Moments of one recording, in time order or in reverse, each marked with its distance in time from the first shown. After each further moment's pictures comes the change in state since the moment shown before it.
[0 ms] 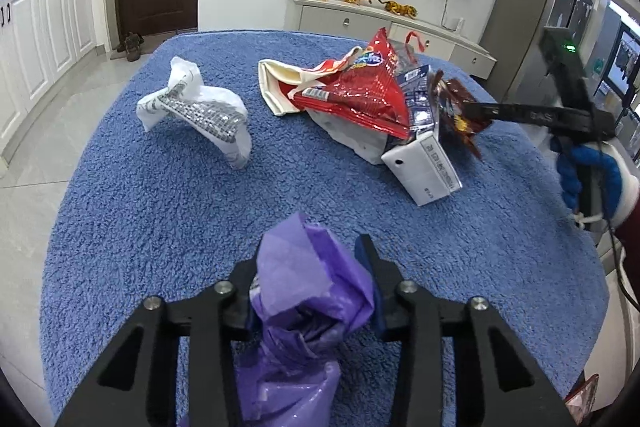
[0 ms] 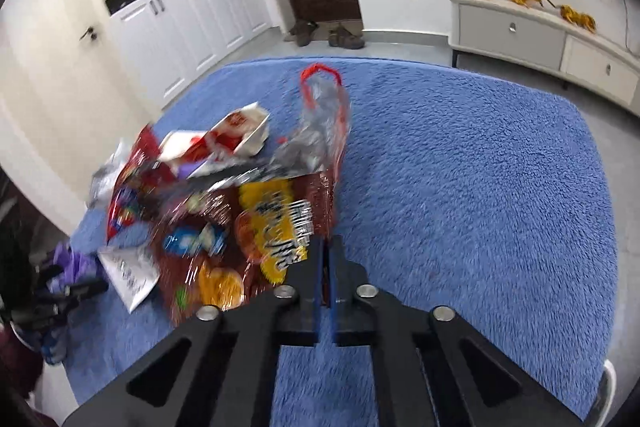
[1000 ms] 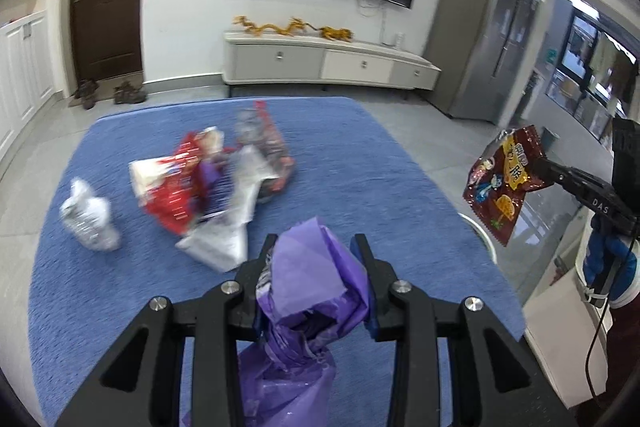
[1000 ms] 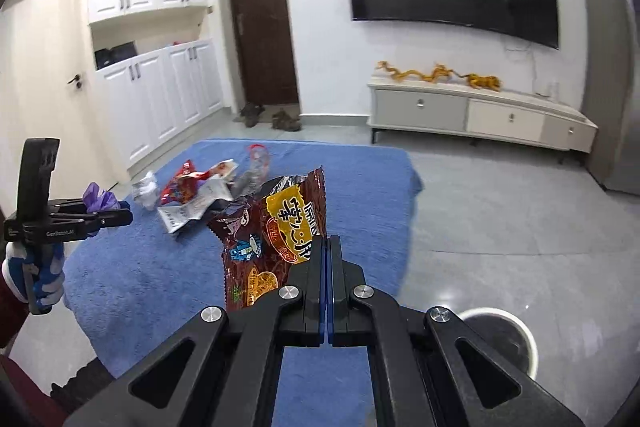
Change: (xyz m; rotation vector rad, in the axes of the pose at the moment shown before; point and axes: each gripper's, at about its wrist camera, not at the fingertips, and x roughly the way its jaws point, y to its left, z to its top) left arm -0.058 -0.154 0.049 0.120 -0.082 -0.147; right arm -0.256 -0.023 -0.133 0.051 -0.334 -0.235
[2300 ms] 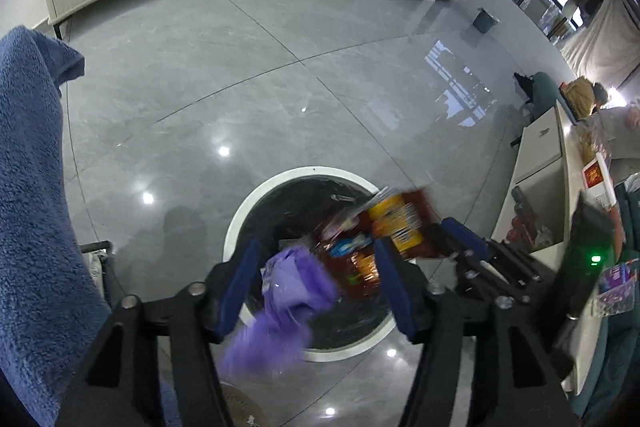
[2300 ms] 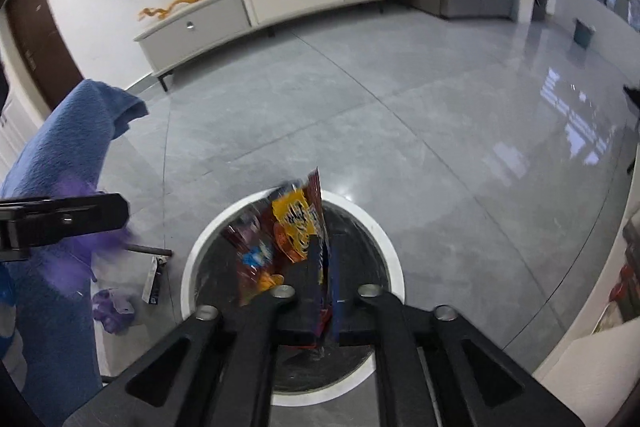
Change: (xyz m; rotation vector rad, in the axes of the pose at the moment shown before) left arm 0.365 -0.315 0.047 0.164 0.469 -0.286; right arm 0.089 -0.292 -0.162 0.546 0.267 -0.480
